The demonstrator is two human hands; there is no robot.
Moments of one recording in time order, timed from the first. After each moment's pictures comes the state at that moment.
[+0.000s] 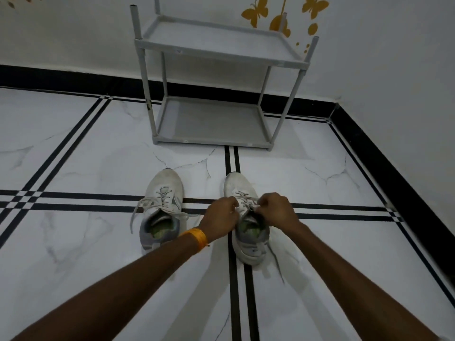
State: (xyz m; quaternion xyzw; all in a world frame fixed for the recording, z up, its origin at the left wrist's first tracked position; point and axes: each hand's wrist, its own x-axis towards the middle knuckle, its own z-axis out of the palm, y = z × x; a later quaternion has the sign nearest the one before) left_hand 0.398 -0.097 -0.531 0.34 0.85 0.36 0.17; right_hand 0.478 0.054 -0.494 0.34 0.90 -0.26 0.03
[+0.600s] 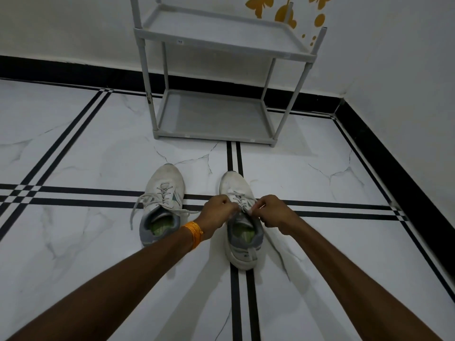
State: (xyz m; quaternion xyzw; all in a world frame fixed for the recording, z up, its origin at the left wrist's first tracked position) left_hand 0.395 -0.095 -0.523 0.11 0.78 0.52 0.34; right_hand 0.474 0.048 -0.500 0.35 0.81 -0.45 0.11
